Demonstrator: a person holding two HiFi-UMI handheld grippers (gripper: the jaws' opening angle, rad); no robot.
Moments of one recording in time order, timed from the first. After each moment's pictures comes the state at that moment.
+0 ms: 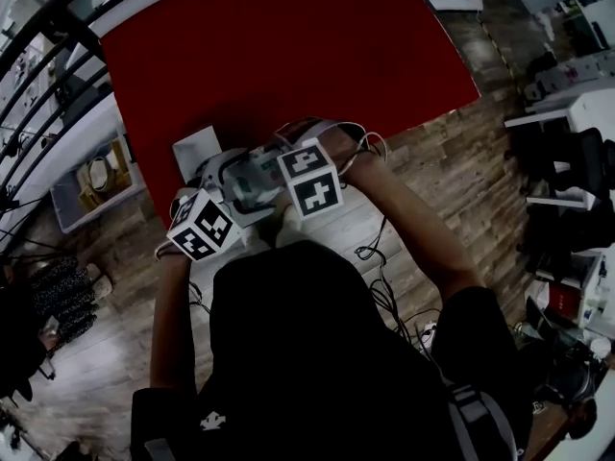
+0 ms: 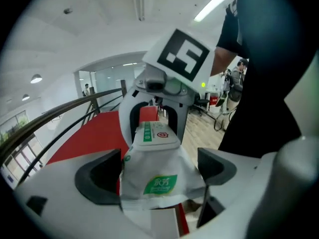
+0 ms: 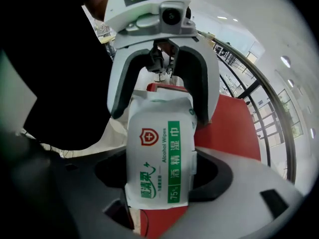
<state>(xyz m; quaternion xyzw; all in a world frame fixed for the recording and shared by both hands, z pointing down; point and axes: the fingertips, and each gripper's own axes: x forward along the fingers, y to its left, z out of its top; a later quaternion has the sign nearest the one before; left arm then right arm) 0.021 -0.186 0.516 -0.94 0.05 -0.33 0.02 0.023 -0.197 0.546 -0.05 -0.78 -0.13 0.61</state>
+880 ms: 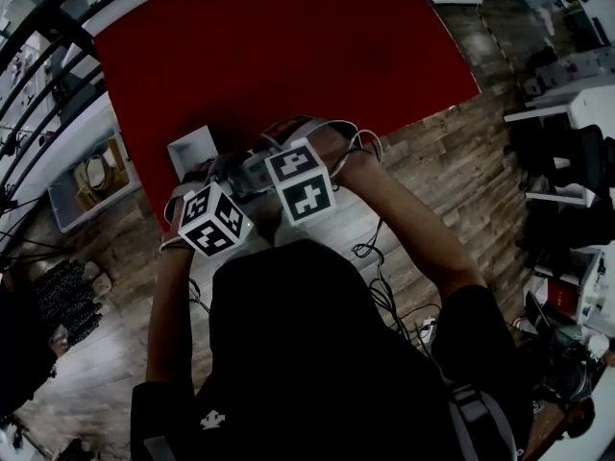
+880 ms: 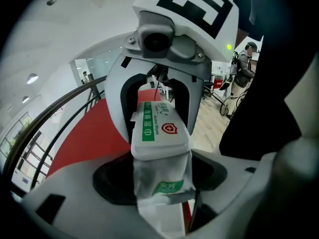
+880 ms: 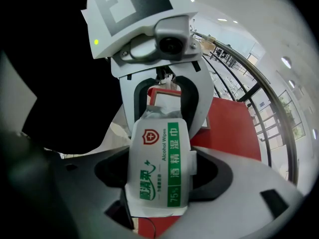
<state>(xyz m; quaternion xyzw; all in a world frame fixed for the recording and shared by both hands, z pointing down) 0.024 -0.198 0.543 -0.90 0.06 -0.44 0.03 0.014 -0.199 0.537 -0.06 -0.79 -0.13 0.59</state>
